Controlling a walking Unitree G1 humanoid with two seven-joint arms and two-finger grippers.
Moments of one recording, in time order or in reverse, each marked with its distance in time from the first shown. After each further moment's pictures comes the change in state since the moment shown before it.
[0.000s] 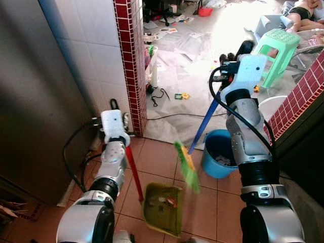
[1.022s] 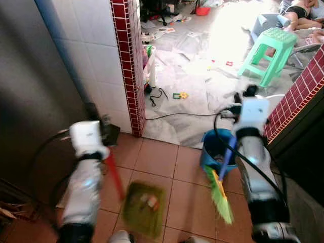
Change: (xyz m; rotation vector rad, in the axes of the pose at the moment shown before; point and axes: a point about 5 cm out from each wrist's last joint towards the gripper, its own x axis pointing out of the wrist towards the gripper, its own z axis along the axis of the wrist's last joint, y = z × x) left arm -0.069 0.050 0.026 0.070 -0.171 0.002; right arm -0.073 -0.031 -0.051 -0.199 0.123 -0.159
